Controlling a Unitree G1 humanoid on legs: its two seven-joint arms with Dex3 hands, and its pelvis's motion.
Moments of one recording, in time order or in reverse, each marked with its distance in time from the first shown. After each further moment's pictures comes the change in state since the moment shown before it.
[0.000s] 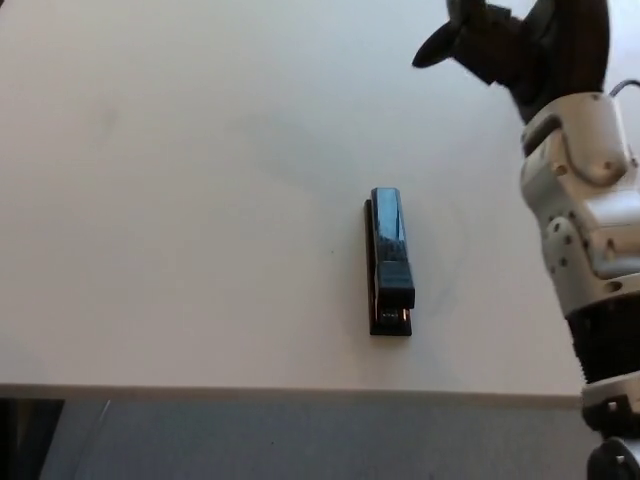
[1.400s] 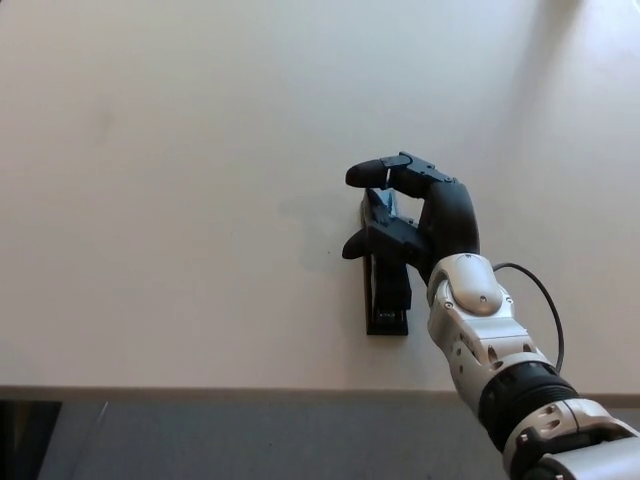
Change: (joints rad) left_arm -0.002 0.002 -0.021 0.002 0.001 -0.025 -0.008; right_arm 0.017 0.172 -0.049 0.664 -0.148 -0.254 0.006
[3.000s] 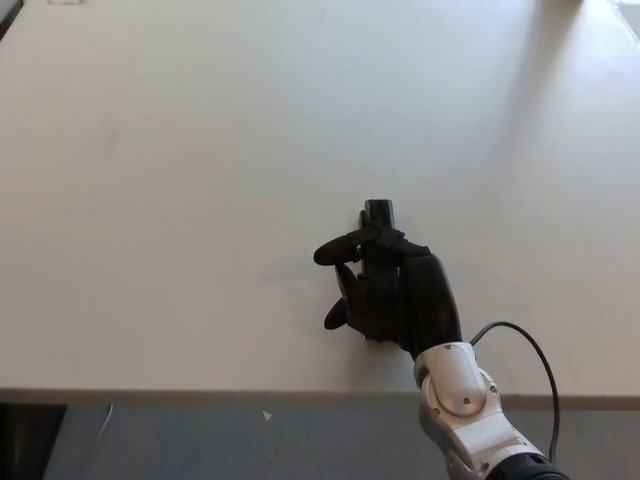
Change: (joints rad) left_arm 0.268 -0.014 -0.055 0.017 0.001 -0.090 -0.012; right_arm 0.226 0.005 0.248 0.001 -0.101 -0.318 -0.070
